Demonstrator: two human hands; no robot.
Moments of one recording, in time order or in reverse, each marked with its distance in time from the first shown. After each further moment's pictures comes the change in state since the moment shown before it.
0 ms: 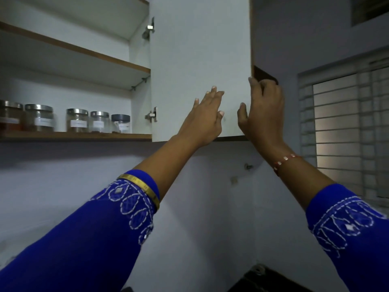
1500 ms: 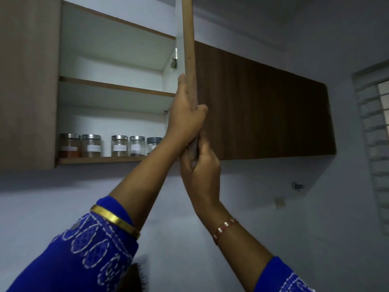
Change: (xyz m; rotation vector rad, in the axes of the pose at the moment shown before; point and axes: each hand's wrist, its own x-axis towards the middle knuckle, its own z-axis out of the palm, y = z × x) left_hand 0.021 -0.001 -0.050 -0.320 0.429 -0.232; right_hand -0.056 -0.123 0.017 1.130 -0.084 0.307
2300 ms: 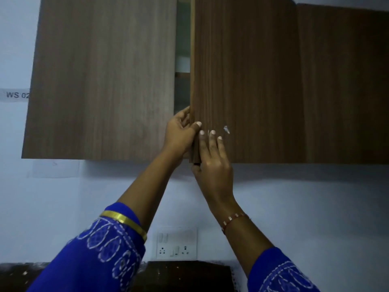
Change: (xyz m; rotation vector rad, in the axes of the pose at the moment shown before) left_hand -0.001 -0.156 -0.245 -0.005 0.176 -0.315; right_hand -0.052 -0.023 0.278 -0.389 -0.163 -0.308
